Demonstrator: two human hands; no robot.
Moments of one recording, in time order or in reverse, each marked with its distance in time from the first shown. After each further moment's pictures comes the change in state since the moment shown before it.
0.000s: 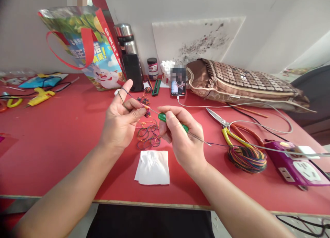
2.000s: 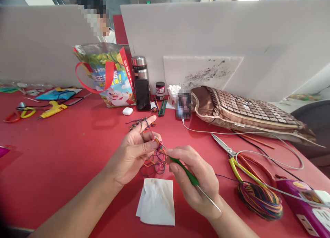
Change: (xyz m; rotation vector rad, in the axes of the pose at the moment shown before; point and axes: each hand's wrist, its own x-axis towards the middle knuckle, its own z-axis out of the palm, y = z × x) left_hand -0.014 0.022 0.003 -0.281 -0.054 -0.403; right_hand 0.001 -0.004 -0.023 -0.394 -0.243 -0.504
